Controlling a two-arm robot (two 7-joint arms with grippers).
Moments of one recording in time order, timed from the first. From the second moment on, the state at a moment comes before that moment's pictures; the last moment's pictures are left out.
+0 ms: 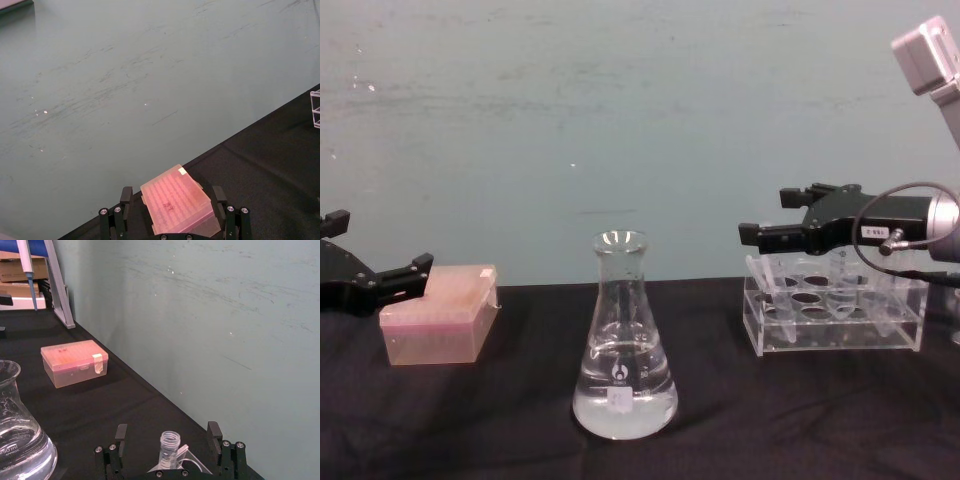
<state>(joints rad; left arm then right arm) -0.20 0.60 0.45 -1.41 -0.25 -0.12 0.03 0.79 0.24 -0.44 -0.60 0.26 -0.29 0.75</state>
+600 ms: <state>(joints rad) -0.20 0.60 0.45 -1.41 -0.25 -0.12 0.03 0.79 0.24 -0.44 -0.60 0.26 -0.29 0.75</state>
